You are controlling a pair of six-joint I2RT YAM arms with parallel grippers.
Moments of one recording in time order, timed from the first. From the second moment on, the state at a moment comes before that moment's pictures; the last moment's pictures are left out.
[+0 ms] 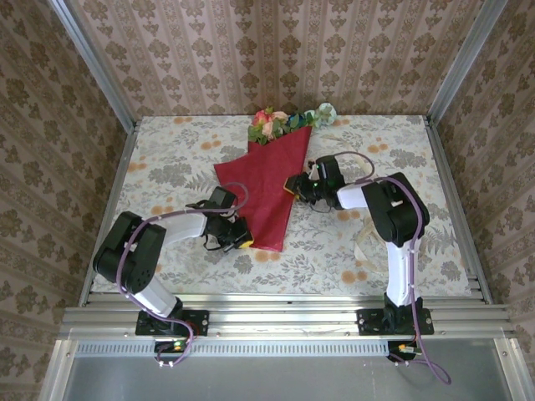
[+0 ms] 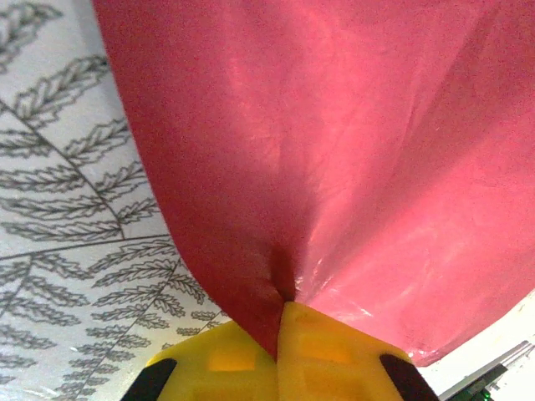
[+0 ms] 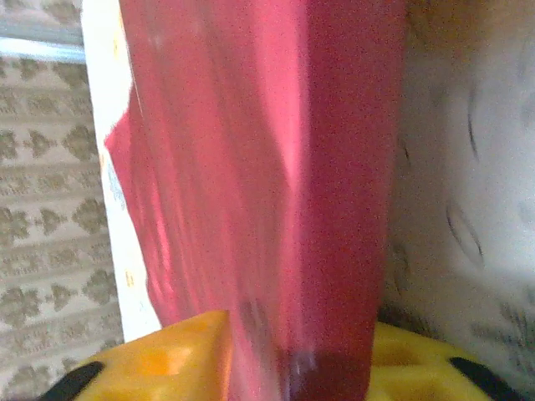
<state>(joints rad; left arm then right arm) -0.54 1.61 0.74 -0.35 0.47 -0.89 0.33 2.09 1.12 0.34 -0.53 0.98</state>
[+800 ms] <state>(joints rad) -0.54 1.63 0.75 -0.36 0.48 -0.87 0.22 2.33 1.53 0.17 -0.49 0.99</state>
